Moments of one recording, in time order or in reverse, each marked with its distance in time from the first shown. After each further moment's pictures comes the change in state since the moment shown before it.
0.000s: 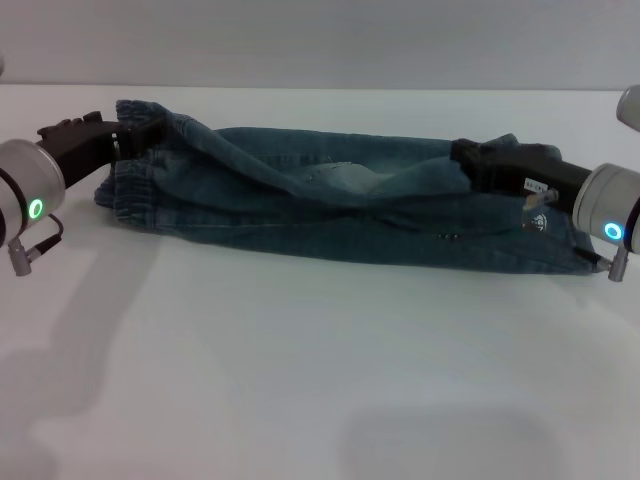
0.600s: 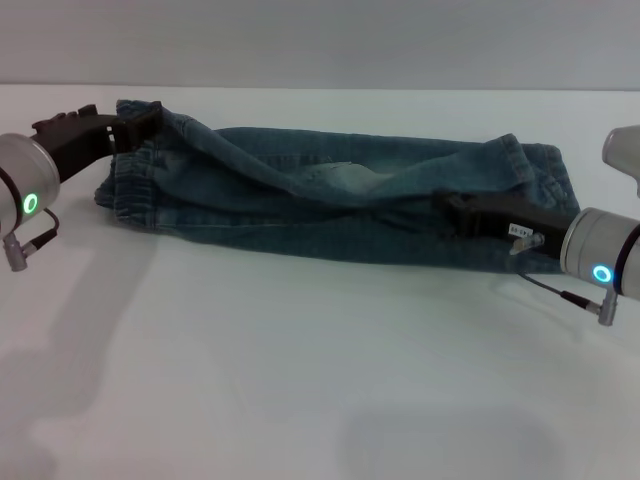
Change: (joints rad) left arm 0.003 0.000 -0.007 -0.011 0.000 0.002 -0.002; right arm -0.061 -0.001 -0.102 0.024 0.000 0.020 0.085
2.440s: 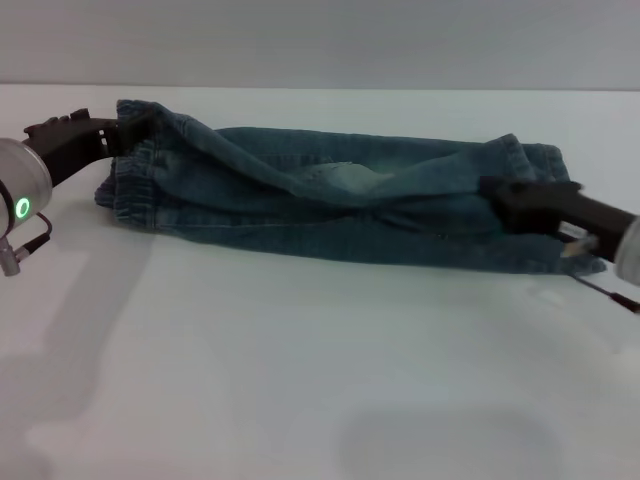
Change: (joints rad) left arm 0.017 0.000 -0.005 -0.012 0.000 -0.005 0.000; right arm -0.161 0.008 0.078 0.202 -0.092 0.056 -0.018
